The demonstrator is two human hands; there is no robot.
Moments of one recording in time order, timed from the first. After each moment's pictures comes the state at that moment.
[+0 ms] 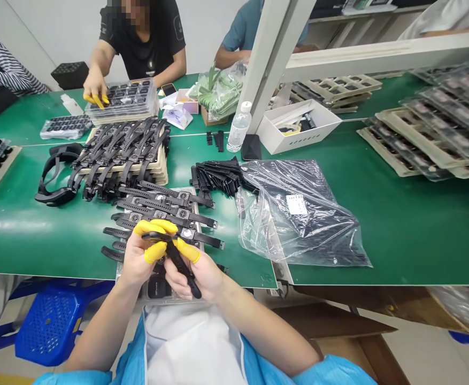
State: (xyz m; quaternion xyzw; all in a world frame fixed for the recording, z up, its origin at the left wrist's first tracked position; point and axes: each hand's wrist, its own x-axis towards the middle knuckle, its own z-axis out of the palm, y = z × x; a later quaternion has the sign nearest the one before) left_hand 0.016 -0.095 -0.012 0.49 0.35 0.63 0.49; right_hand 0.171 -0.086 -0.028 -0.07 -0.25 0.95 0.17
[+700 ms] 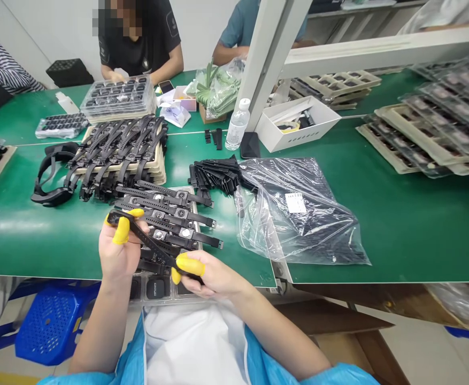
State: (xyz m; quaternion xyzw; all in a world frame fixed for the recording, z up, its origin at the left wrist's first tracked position) left_hand -0.002 -0.087 0.003 0.28 0.43 0.73 0.45; right_hand 0.204 -0.082 -0.031 -0.19 -0.34 0.91 0.14
